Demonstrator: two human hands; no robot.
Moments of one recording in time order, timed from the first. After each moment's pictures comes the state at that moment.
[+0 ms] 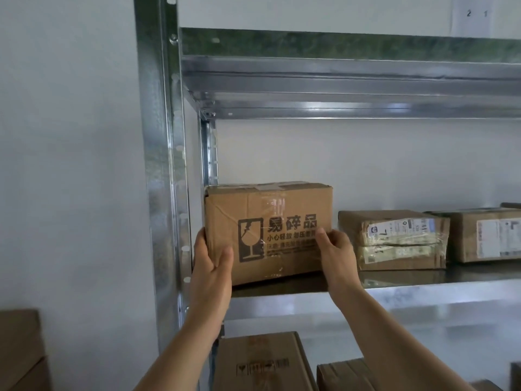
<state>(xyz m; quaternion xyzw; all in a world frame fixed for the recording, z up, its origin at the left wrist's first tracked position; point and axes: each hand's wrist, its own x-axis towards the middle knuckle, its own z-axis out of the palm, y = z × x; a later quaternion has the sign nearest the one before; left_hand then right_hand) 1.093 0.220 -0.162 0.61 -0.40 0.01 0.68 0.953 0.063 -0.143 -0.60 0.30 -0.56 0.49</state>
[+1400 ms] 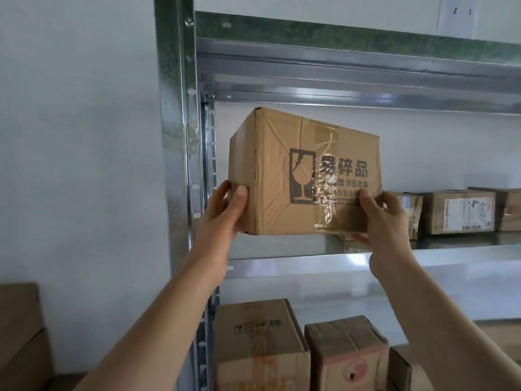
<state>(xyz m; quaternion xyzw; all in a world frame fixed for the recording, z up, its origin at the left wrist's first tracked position) 1.059 0.269 -0.115 0.43 -0.44 -0.22 0.76 0.867 0.122 -0.109 -0.51 0.29 -0.65 0.49</state>
